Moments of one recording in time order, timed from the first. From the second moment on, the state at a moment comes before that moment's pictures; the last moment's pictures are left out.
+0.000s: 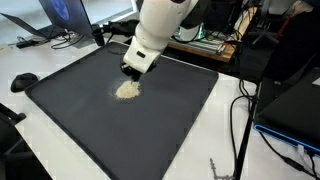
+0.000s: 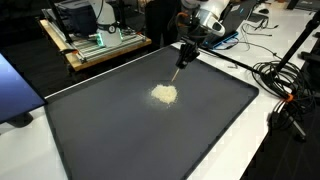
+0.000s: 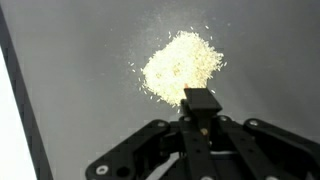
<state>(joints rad) 0.27 0.52 -0.02 -1.80 -0.64 2.07 -0.42</state>
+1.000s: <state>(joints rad) 0.23 0.43 0.06 -2.01 -0.89 2.19 -0.39</state>
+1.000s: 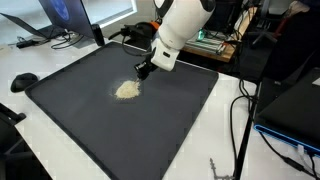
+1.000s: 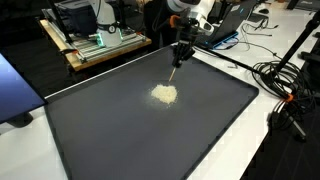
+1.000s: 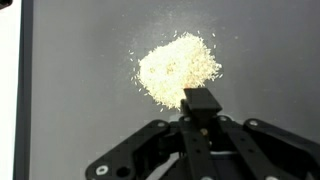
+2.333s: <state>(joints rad) 0.16 0.51 0.08 -1.98 -0.97 2.30 -0.58</state>
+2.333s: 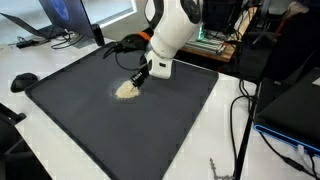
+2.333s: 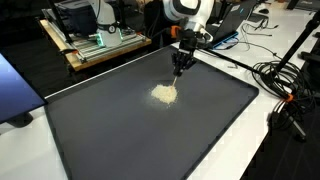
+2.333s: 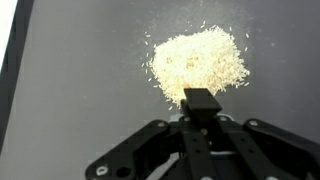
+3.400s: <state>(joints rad) 0.15 0.55 0.08 -1.95 -0.97 2.25 -0.65</state>
